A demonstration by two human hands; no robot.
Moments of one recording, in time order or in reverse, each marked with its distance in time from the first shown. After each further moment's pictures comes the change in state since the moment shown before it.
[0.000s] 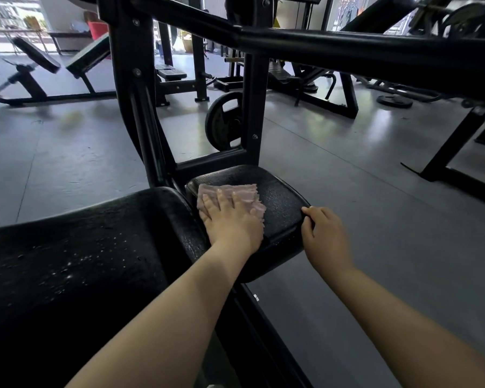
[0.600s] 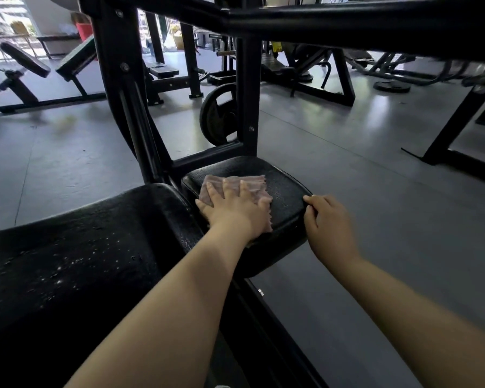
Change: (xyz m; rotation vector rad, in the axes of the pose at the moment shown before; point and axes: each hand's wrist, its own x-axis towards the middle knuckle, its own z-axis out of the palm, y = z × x) left_hand 0.015 0.005 -0.005 0.107 -0.098 0.071; right_hand 0.000 0.004 0.004 0.003 0.042 -0.020
